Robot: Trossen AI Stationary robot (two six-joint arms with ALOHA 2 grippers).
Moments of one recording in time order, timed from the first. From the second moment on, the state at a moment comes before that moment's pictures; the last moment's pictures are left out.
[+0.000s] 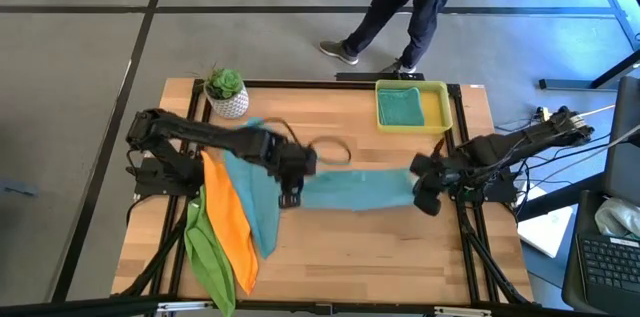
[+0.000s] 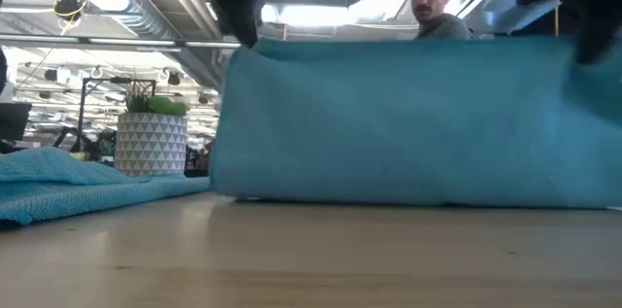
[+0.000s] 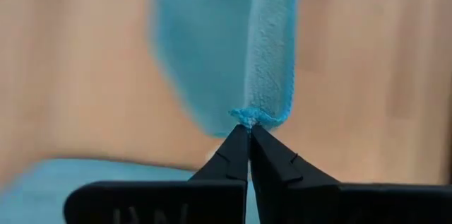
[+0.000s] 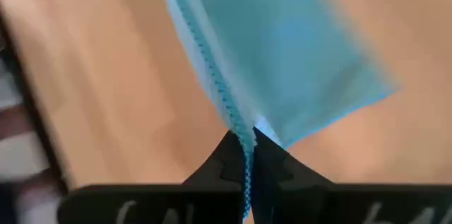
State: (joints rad) left arm -0.08 1.64 1.44 -0.97 0.01 -0.26; right arm 0.33 0.96 0.86 -1.03 0.06 0.83
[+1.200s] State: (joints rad) left arm -0.24 1.52 1.04 -0.66 0.10 -0.45; right arm 0.45 0.98 0.57 -0.65 -0.25 1.00
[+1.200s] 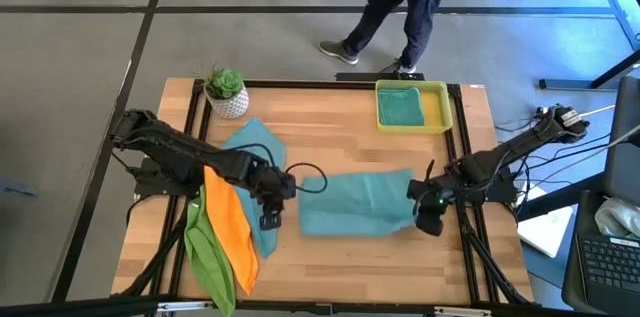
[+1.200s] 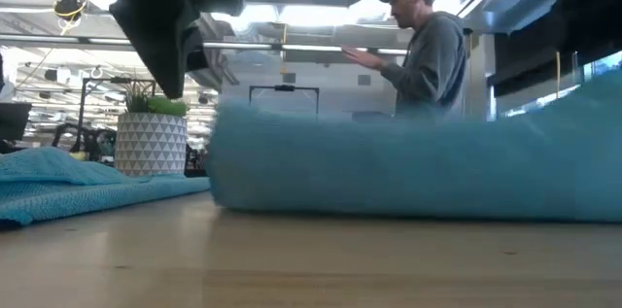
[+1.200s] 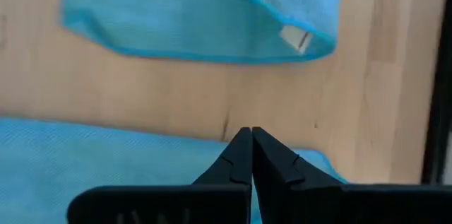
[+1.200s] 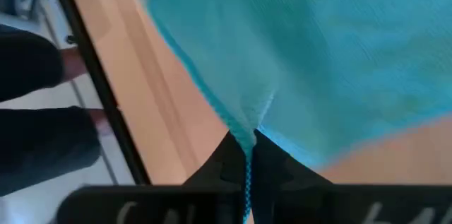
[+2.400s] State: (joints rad) left arm -0.20 1.72 1.03 -0.12 0.34 -0.44; right arm 0.42 0.98 0.57 -0.65 -0.18 1.02
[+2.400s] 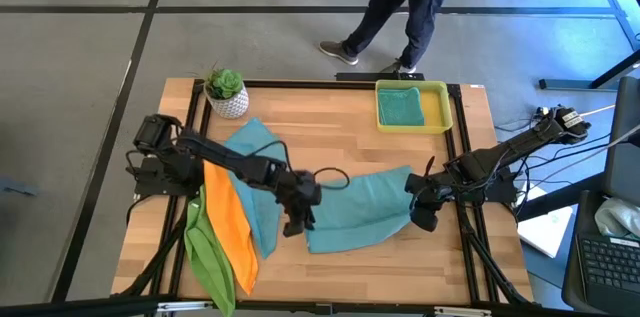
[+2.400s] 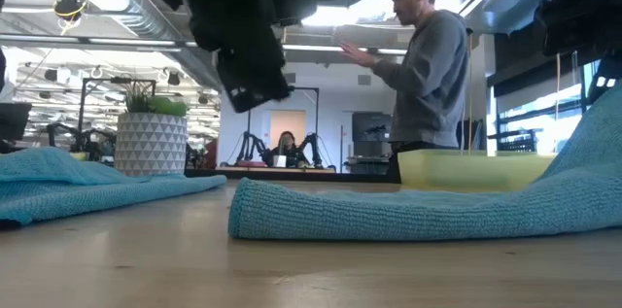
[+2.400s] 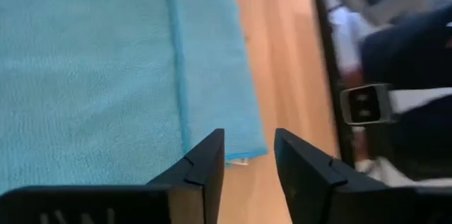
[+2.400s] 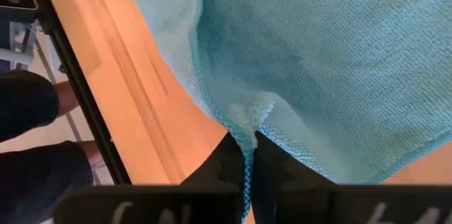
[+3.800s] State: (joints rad) left arm -0.32 1.86 1.03 -0.16 0.06 -1.13; right arm 0.42 0.98 0.58 -0.59 -0.18 0.94
